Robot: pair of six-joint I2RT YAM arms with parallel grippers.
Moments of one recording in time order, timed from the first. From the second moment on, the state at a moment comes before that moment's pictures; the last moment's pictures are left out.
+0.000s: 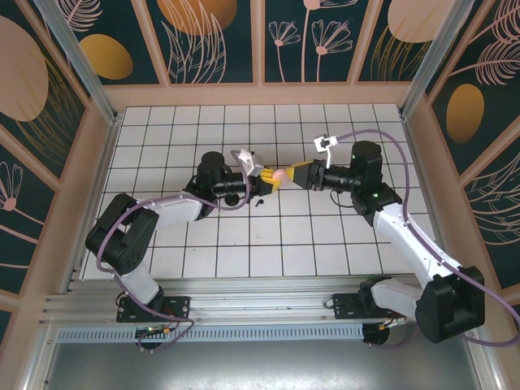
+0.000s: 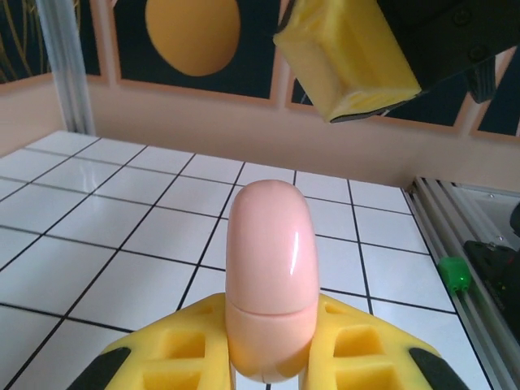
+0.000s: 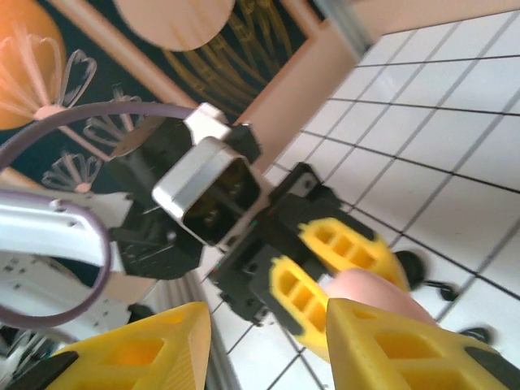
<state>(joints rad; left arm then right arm) -0.58 1.71 0.87 0.72 0.85 -0.05 0.32 1.13 0.82 0.04 -0.87 0.50</state>
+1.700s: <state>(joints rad) -0.76 2.32 1.75 -0.29 0.33 -0.80 0.07 0.79 0.47 -0.12 -0.31 0.94</state>
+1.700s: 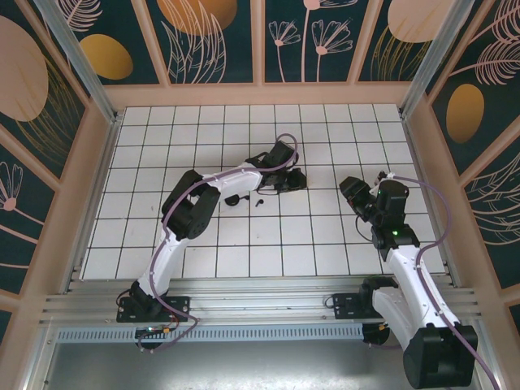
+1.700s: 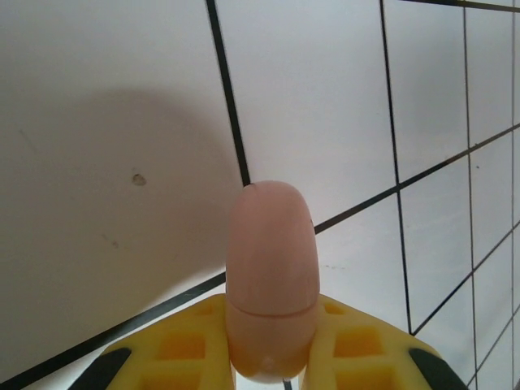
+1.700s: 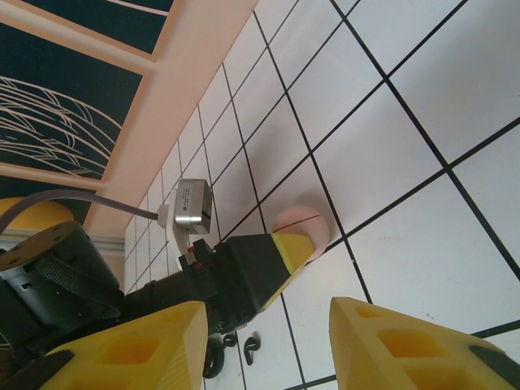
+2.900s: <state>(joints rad) -0.71 2.12 1.79 -0.69 0.01 -0.50 0.10 0.86 0.50 -0.12 -0.32 0.93</state>
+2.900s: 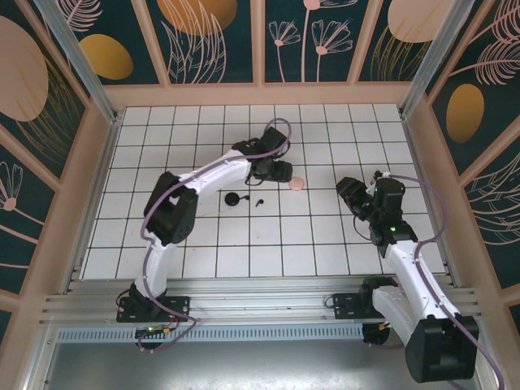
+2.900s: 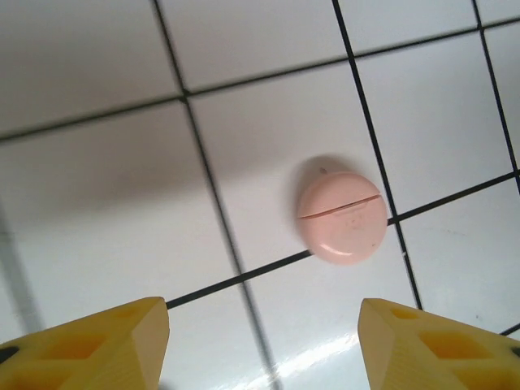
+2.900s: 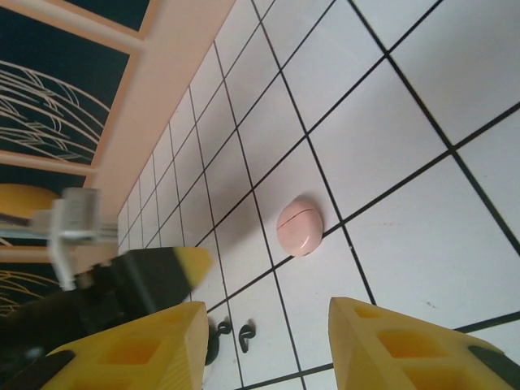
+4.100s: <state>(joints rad) -0.59 2.04 1.42 -0.80 -0.11 -0.44 0.21 0.97 0.55 -0.12 -0.30 0.91</state>
